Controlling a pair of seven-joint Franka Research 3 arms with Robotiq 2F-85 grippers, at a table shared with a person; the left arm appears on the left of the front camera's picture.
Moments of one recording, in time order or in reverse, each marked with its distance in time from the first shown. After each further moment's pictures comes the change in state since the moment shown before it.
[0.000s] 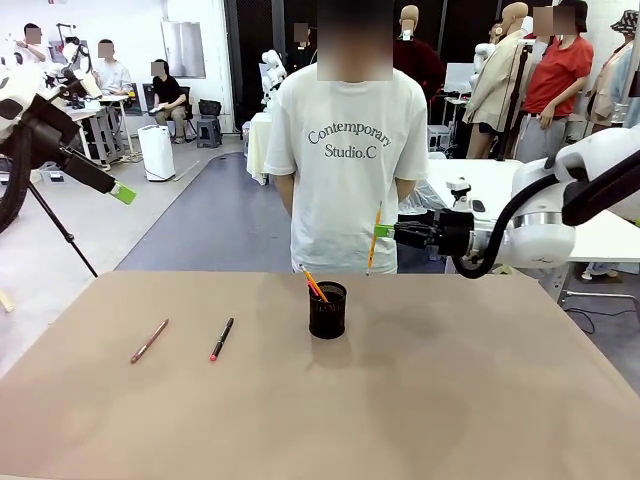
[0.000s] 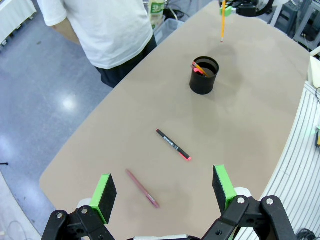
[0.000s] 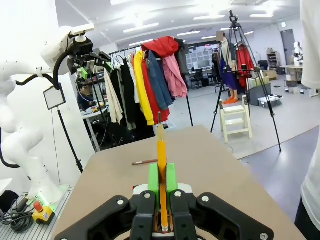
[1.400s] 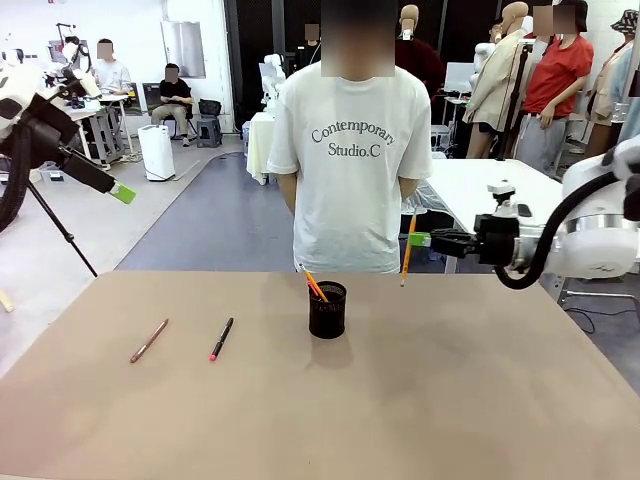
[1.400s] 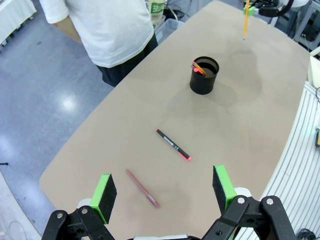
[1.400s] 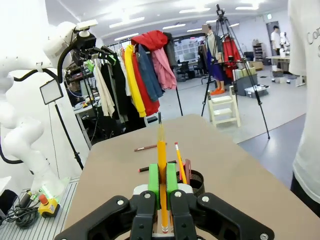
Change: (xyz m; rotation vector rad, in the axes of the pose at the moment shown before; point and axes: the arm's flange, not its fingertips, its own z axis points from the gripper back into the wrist) left arm 0.000 0.000 0.000 0.000 0.000 0.000; right arm -0.003 0.058 0.062 -0.083 0.037 -0.010
